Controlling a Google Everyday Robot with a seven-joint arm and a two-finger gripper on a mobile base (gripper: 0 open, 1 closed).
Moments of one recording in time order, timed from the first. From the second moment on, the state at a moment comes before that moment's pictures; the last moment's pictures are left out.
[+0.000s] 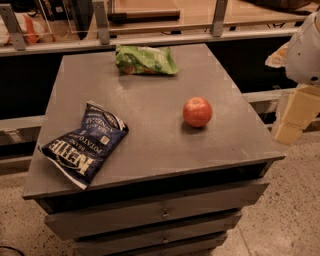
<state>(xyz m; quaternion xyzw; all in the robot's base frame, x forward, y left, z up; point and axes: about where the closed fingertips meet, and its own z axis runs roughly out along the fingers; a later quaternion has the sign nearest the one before) 0.438 -0.217 0.976 -0.60 0.78 -0.03 0.16</state>
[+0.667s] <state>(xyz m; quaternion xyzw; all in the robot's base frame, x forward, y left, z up) 0.435 -0.209 0.975 -0.59 0.78 -0.02 0.18</state>
